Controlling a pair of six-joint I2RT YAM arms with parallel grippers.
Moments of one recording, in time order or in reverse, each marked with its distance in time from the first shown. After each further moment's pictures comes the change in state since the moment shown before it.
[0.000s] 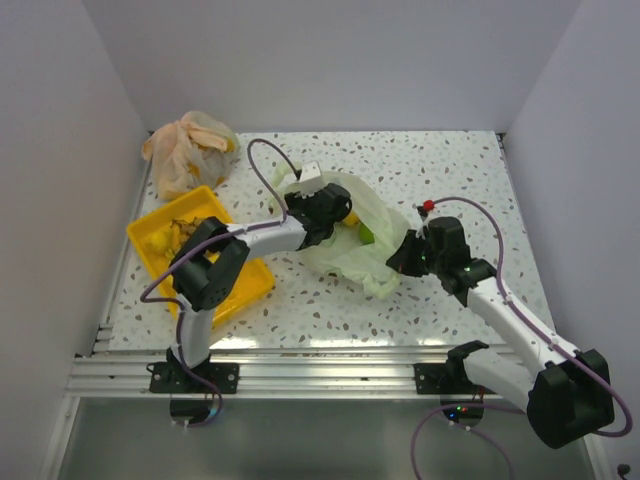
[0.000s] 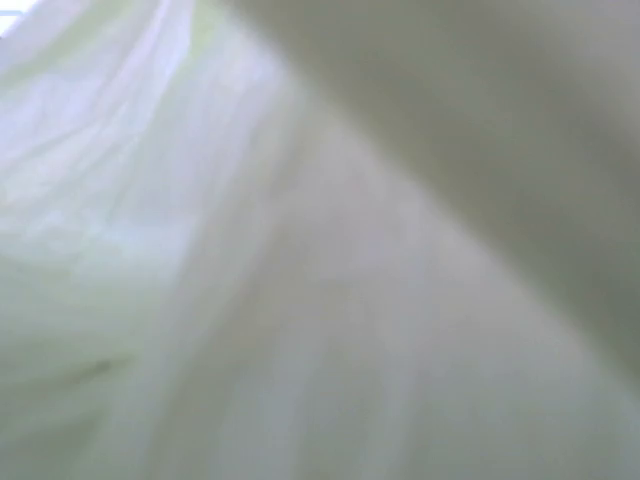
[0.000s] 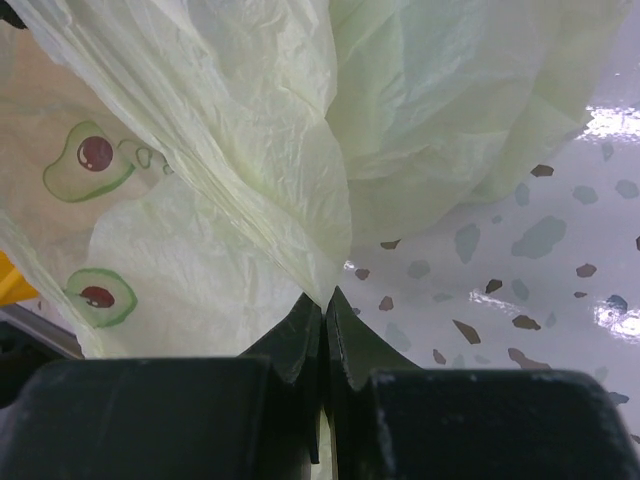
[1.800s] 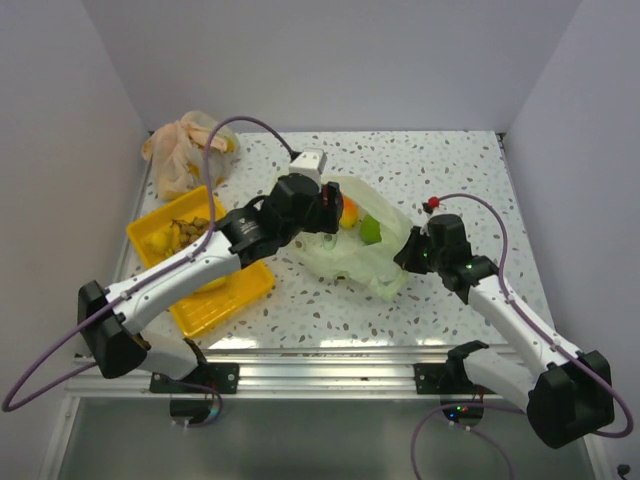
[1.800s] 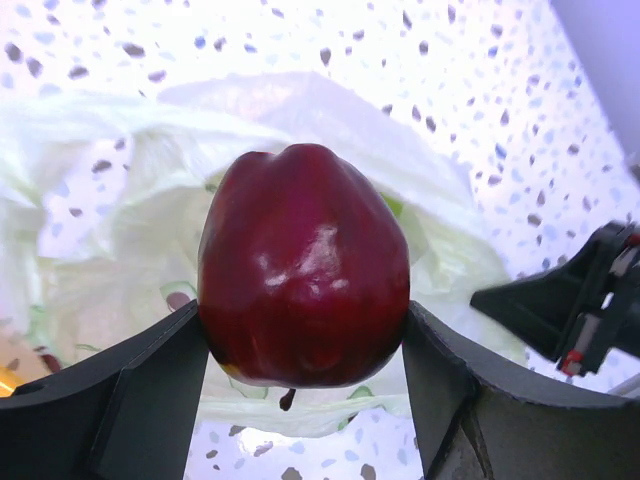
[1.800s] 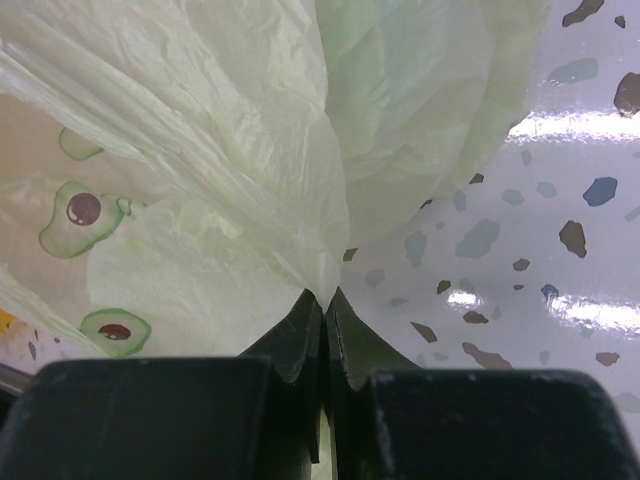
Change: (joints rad) left arm -0.126 -0.572 -0.003 -0.440 0.346 0.305; right arm 0.000 0.000 0.036 -0.051 0.115 -0.012
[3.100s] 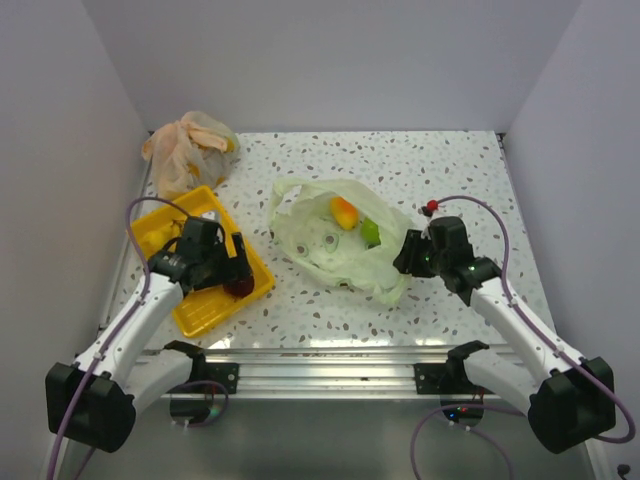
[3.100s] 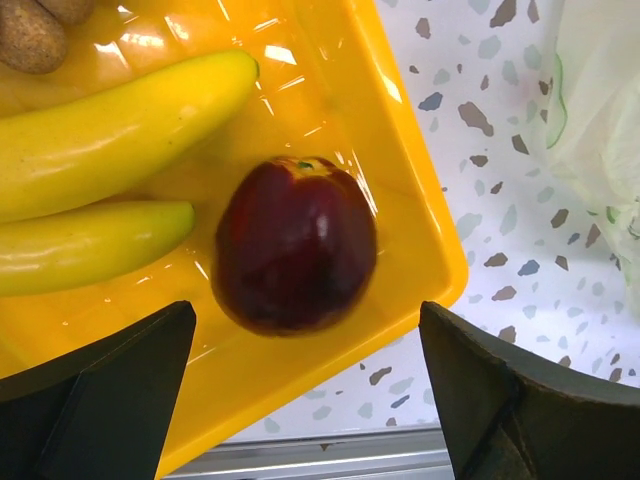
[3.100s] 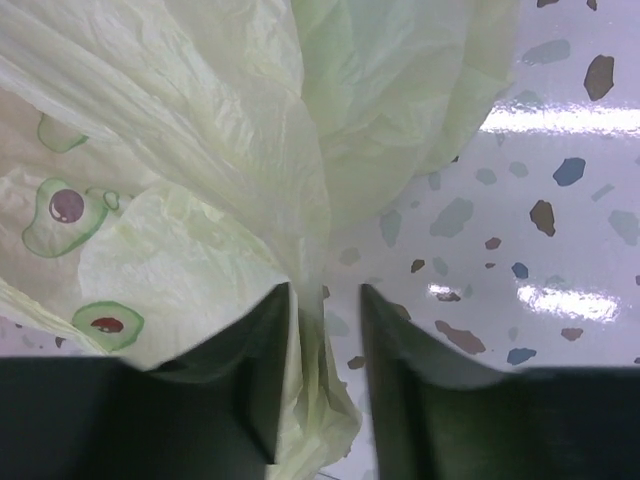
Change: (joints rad) left arm 0.610 -0.420 -0.587 -0.283 0.349 -0.053; right arm 0.000 -0.028 0.001 -0.064 0.018 -0.057
